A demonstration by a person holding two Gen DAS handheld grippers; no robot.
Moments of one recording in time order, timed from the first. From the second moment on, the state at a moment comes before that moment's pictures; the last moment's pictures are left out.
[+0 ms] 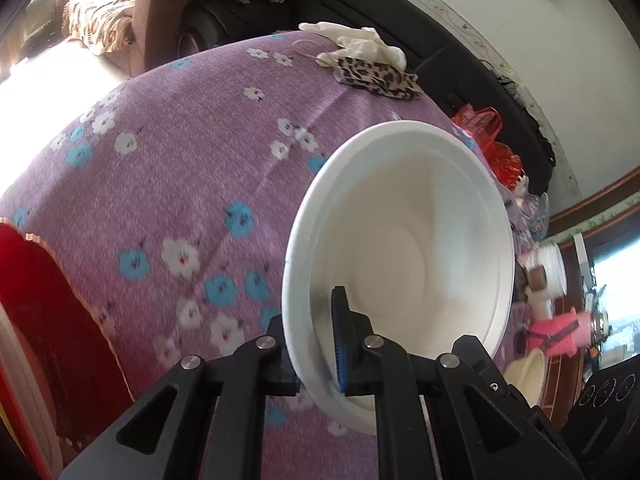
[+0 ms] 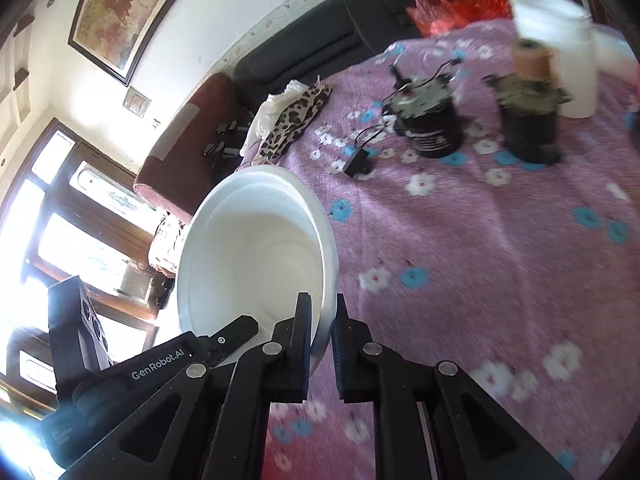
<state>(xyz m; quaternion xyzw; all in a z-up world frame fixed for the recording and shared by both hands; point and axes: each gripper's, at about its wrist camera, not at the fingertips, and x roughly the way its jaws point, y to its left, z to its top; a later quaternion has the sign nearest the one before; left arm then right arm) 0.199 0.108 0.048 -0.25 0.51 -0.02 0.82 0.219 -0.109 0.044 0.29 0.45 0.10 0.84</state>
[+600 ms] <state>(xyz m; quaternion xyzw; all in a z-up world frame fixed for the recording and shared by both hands) 0.099 0.057 0.030 -0.19 0.53 -0.09 0.82 0.099 -0.169 0.028 0.36 0.46 0.06 0.81</state>
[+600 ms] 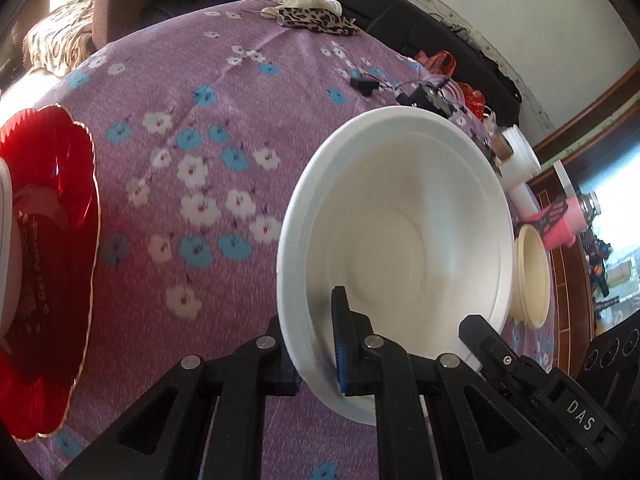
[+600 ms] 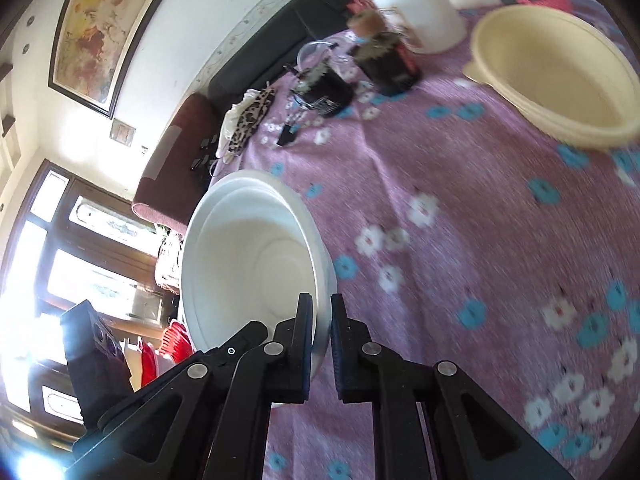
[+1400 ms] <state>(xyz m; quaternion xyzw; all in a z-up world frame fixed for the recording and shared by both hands) -0.002 0.090 0.050 -0.15 0.47 -0.14 0.86 -0.005 -0.167 0.010 0.40 0.48 0.11 0.77</state>
